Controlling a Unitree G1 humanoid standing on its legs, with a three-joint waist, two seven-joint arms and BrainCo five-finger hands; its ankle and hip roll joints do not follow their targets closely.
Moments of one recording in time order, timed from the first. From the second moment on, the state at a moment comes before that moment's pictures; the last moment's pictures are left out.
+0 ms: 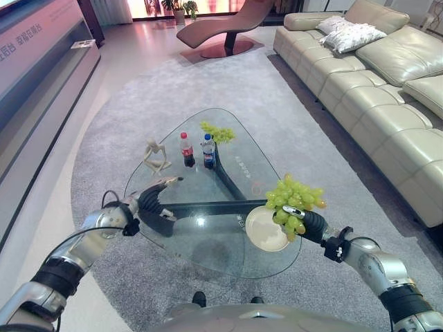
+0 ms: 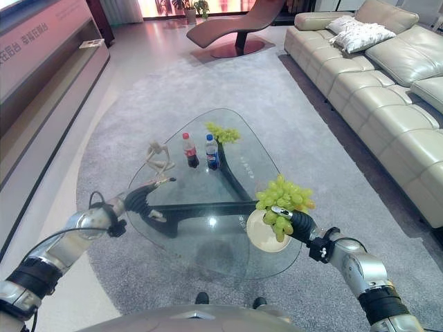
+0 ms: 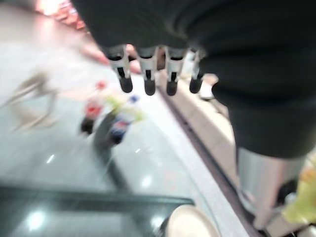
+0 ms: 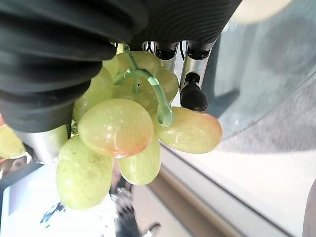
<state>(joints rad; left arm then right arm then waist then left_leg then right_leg) -0.09 0.81 -0.36 0.28 0.19 -0.22 -0.20 0.04 -0.61 0.16 0.21 0.71 0.33 0.58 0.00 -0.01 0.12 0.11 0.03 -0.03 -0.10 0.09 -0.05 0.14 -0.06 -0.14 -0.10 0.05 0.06</state>
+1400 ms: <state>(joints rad) -0.30 0.51 -0.48 0.84 -0.11 -0.18 -0.06 -0.66 -0.68 0.29 0.92 0.30 0.19 0.23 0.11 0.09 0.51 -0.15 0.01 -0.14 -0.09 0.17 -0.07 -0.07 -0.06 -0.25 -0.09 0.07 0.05</state>
